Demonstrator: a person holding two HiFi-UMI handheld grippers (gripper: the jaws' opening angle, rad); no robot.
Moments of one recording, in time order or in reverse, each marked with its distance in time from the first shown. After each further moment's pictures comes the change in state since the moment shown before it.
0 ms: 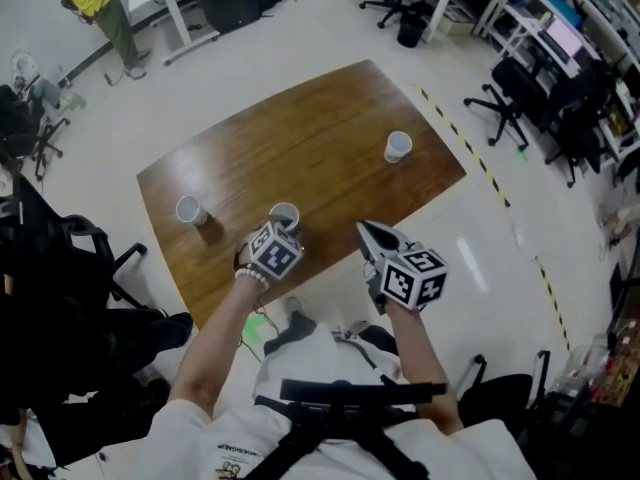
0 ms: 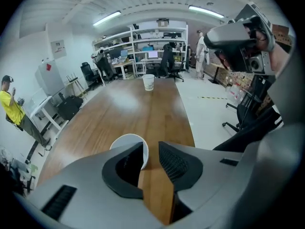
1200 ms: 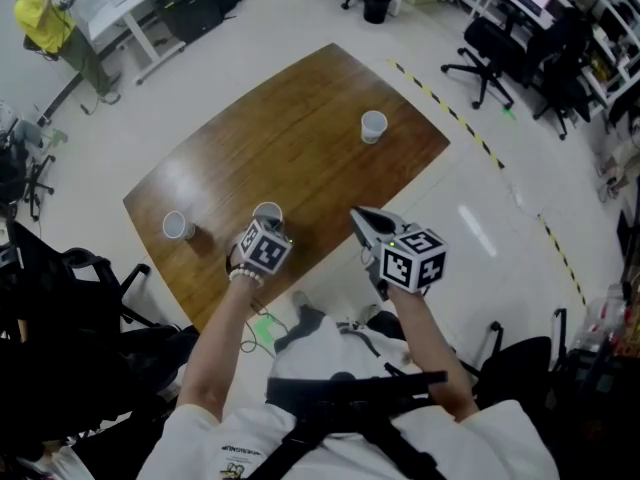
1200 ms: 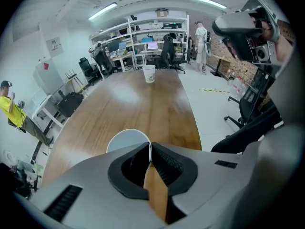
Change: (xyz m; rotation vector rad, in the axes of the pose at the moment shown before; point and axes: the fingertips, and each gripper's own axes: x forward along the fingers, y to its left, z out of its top) left arm 0.019 0.006 -0.001 0.018 0.093 0.021; right arm -0.018 -0.028 0.008 0.038 -0.016 -0.045
